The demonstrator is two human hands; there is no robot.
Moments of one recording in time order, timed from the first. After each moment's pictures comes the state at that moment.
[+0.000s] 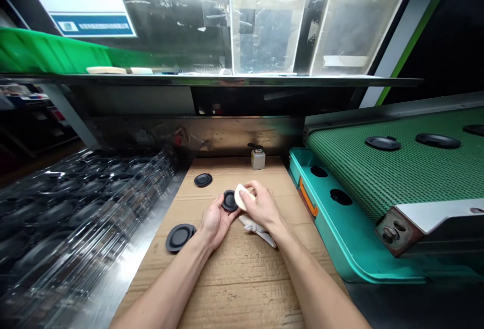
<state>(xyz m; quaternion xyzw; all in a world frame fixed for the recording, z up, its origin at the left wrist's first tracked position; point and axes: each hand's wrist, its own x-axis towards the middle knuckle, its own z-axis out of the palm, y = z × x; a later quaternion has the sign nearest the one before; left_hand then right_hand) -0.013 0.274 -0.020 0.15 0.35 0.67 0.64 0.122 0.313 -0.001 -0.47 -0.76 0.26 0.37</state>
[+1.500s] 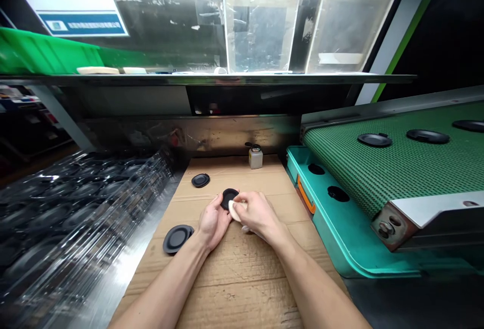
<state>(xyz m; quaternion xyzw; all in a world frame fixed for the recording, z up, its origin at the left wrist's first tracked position) -0.015 0.273 -0.018 0.18 0.29 0.67 0.66 0.123 0.304 0.005 -0.46 -0.80 0.27 0.29</state>
